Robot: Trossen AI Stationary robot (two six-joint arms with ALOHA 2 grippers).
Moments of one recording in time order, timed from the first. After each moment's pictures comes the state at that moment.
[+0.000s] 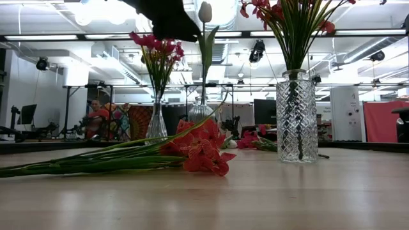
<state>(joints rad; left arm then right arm) 0.17 1.36 1.15 -0.25 -0.15 0.03 0.28 1.23 1.54 -0.65 0.88 0.03</state>
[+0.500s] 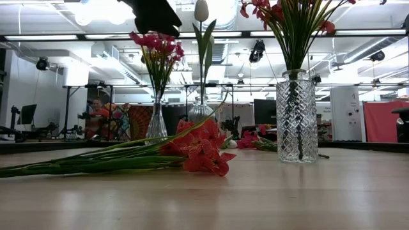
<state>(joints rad) 0.08 1.27 1.18 -0.51 -0.15 -0.08 0.28 1.23 1.54 -0.66 0.99 0.08</state>
